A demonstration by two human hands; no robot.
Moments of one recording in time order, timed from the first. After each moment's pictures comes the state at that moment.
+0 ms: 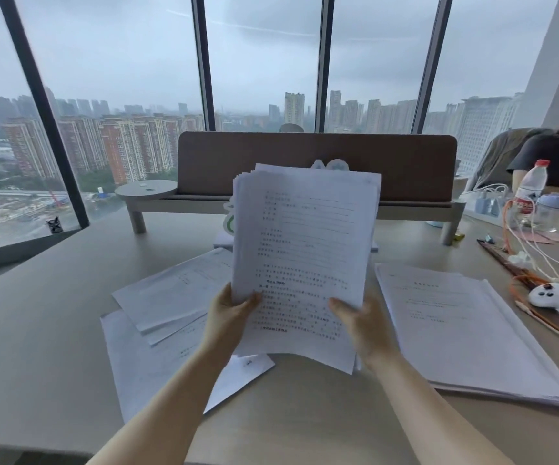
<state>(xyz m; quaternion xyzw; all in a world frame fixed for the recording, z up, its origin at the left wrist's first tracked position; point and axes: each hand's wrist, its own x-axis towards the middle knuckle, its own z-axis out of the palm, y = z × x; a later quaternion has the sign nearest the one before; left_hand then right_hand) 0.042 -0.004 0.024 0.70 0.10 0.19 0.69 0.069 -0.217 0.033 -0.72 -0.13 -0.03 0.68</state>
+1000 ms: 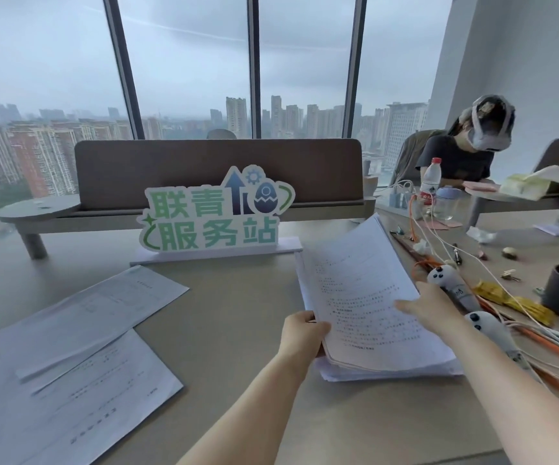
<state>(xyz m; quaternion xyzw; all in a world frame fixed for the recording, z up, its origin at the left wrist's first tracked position) 0.092 -0.233 0.010 0.71 0.07 -0.09 0.70 0.123 -0.469 0.042 -0.90 0.11 -0.04 0.41</state>
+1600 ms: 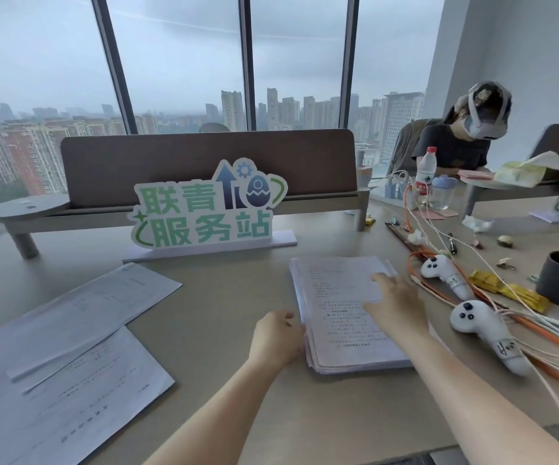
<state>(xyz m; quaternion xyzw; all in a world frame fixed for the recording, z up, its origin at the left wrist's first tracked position) 0.095 -0.207 -0.009 0.87 0.05 0.01 0.49 0.116 -0.424 0.021 -0.97 0.08 -0.12 0.18</state>
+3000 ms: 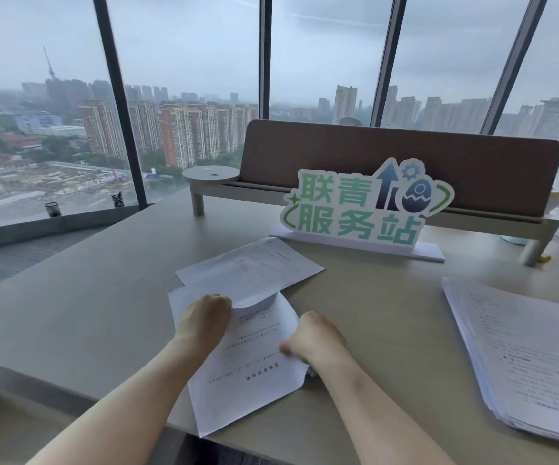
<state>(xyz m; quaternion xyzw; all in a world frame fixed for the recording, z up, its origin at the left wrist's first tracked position) 0.019 0.144 -0.016 0.98 0.15 0.12 0.03 0.059 -0.055 0.012 -0.96 -0.11 0.14 0.21</state>
